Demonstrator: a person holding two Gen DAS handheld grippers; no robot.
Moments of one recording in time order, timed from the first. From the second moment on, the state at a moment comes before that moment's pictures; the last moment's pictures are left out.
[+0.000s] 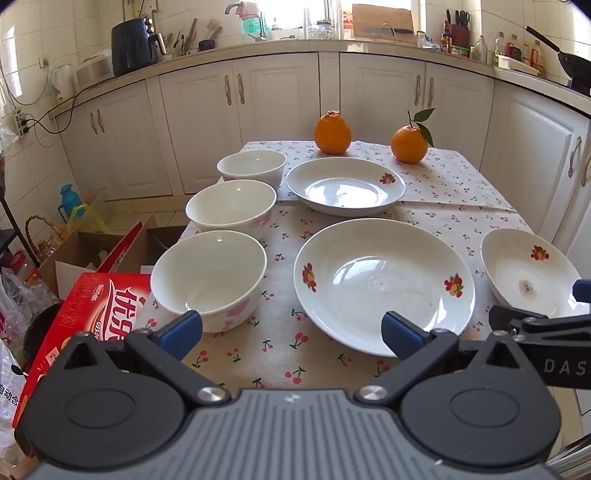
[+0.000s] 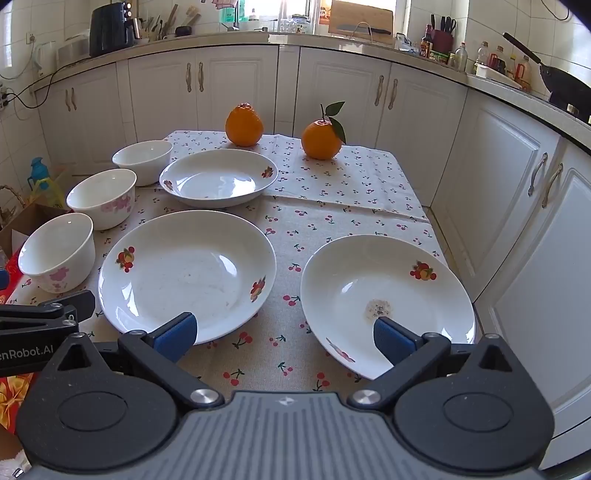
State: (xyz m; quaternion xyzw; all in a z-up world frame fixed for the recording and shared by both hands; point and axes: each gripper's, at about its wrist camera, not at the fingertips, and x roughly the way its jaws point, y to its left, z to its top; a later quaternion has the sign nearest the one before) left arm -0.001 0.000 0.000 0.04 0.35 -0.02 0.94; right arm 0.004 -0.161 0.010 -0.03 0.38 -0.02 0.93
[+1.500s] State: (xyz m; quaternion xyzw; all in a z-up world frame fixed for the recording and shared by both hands) left arm 0.055 -0.059 0.016 0.09 0.32 -0.18 0.92; right arm -0.017 -0.280 0.019 -0.05 0.32 -0.01 0.95
